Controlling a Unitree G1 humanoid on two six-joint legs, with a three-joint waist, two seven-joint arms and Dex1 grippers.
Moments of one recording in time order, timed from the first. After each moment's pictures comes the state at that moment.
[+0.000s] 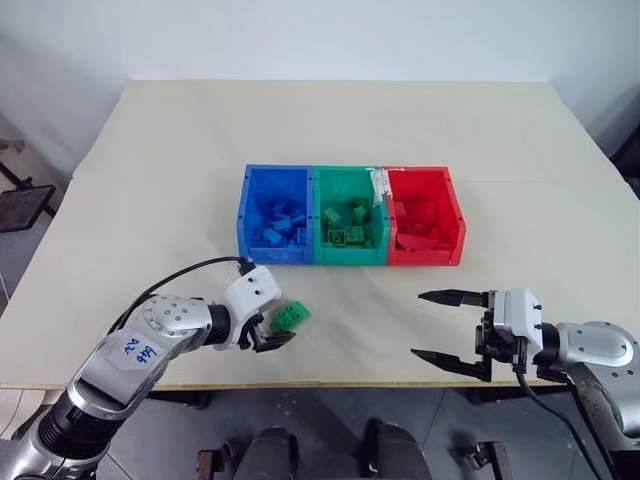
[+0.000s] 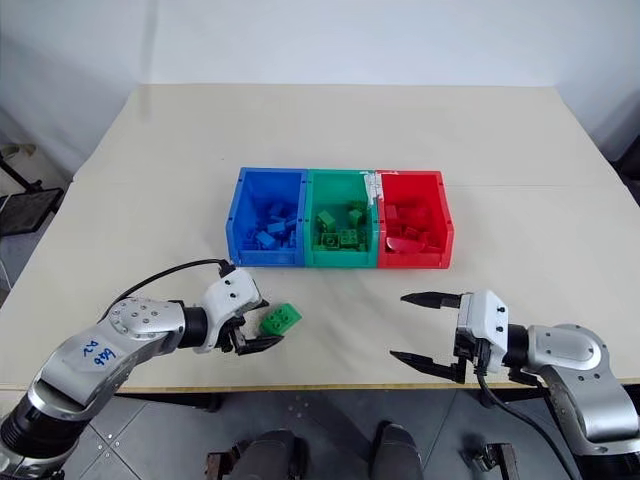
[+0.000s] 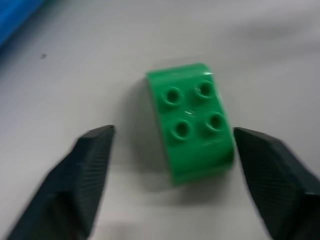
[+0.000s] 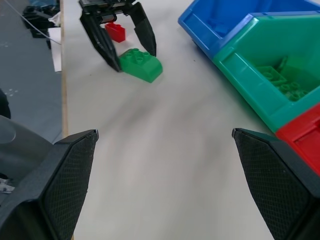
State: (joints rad) left arm -0.31 0.78 -0.23 -0.58 -0.34 1.02 -0.59; right arm 0.04 -0.77 -0.14 -0.30 0.50 0.07 1.18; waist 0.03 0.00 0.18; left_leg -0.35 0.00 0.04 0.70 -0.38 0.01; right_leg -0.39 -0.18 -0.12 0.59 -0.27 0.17
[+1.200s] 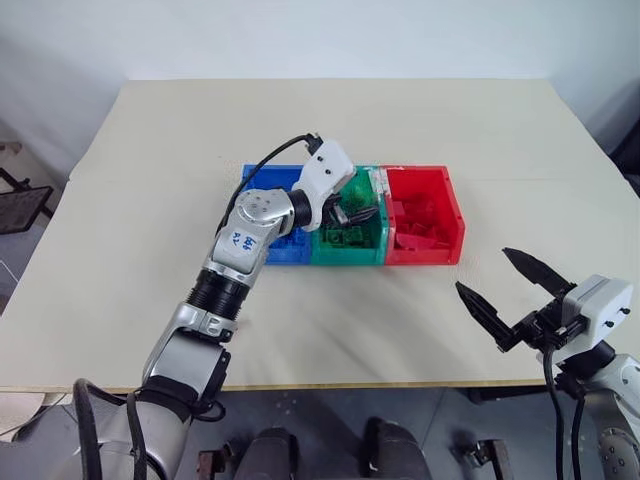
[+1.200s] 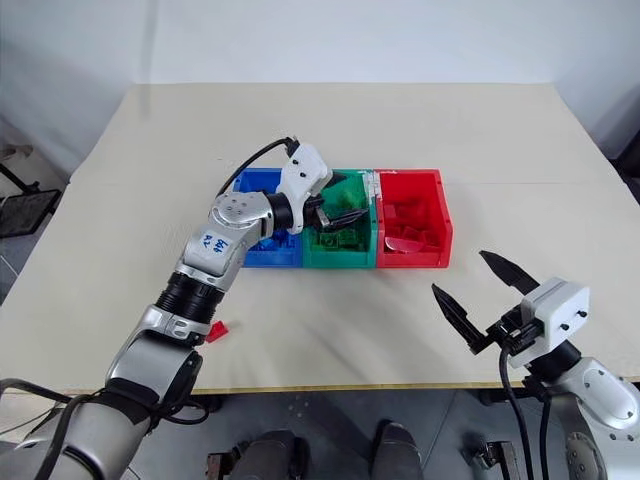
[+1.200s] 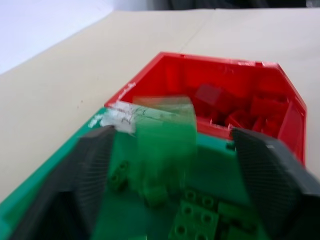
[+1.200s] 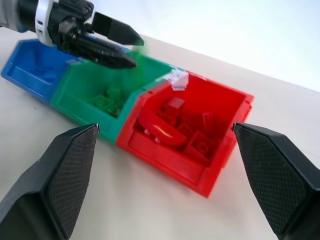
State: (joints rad) left arm -0.95 0.25 -0.21 0.33 -0.10 0.33 -0.65; right arm 0.24 -0.54 -0.40 -0.55 0.54 0.12 0.67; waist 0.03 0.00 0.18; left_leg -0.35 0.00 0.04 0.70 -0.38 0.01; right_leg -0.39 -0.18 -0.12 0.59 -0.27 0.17
